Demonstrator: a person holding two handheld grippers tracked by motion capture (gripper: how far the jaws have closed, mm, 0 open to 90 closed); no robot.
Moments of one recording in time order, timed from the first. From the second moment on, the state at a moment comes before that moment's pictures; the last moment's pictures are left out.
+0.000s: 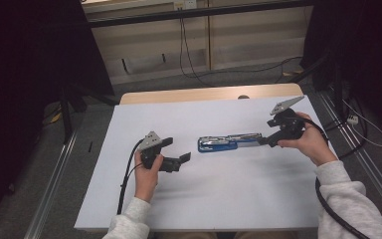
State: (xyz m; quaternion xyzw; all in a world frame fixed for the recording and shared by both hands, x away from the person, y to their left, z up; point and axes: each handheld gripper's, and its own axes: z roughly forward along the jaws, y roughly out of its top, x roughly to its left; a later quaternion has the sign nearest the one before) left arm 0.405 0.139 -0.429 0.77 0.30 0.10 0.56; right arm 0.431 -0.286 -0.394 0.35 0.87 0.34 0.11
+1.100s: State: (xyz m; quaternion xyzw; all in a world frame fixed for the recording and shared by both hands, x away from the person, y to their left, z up) left arm 0.446 0.102 -0.452 0.81 0.35 0.10 0.46; right arm 0.429 -0.296 -0.403 0.37 0.86 0.33 0.12
